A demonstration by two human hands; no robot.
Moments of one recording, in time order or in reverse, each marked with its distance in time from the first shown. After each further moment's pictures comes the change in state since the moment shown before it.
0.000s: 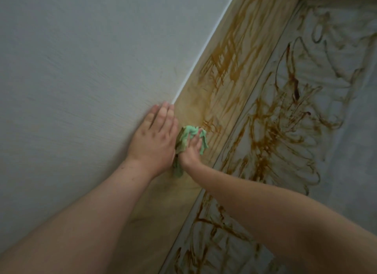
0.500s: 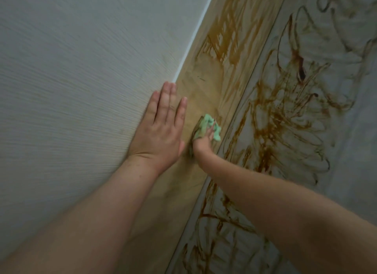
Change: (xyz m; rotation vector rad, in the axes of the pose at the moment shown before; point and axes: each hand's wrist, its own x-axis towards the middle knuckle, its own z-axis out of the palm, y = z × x) left_hand 0.054 0.010 0.030 0.018 0.080 0.023; right_hand 0.089 0.035 -0.012 0.312 0.234 0.269
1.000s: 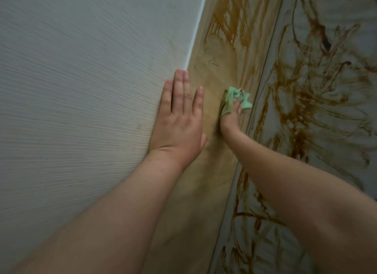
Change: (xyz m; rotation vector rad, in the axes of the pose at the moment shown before) left_hand 0.000 0.000 0.005 0.032 0.034 0.014; right_hand 0.045 -0.016 -0.005 0.160 0.186 -0.186
